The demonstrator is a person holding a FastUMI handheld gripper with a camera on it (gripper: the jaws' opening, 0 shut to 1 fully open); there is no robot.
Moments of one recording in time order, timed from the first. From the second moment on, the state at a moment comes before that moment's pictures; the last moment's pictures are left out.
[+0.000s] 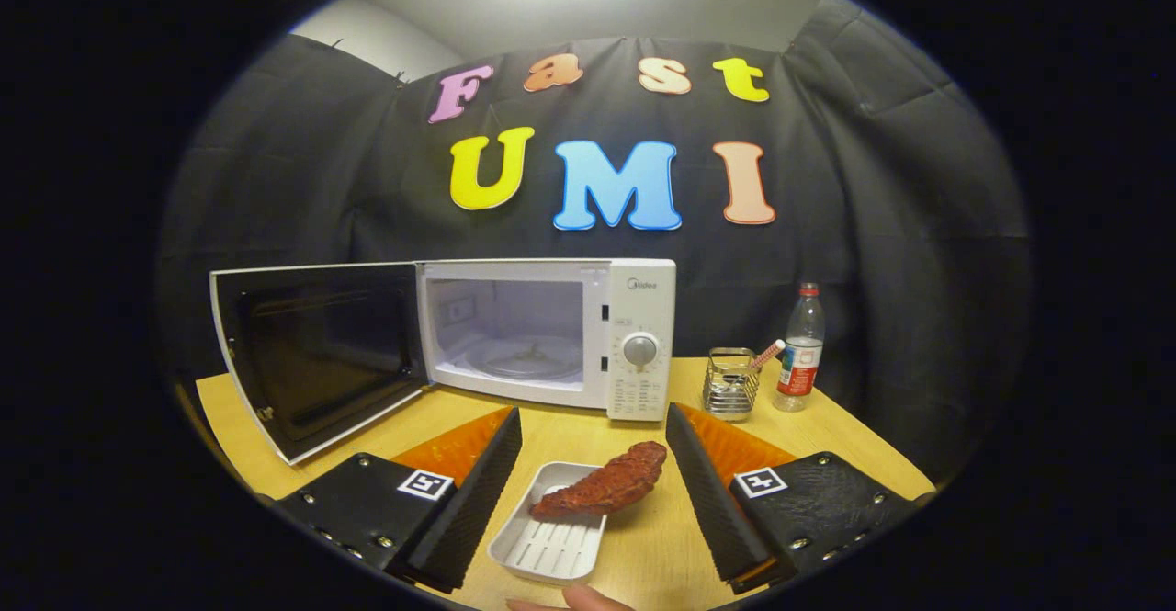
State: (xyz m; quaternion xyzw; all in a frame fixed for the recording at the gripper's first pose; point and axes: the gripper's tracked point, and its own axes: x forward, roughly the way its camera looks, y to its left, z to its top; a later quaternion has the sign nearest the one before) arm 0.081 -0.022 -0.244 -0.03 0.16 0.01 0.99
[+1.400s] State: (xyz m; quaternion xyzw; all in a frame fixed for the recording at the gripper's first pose) arm 0.118 -0.014 -0.322 0.26 0.26 0.03 0.93
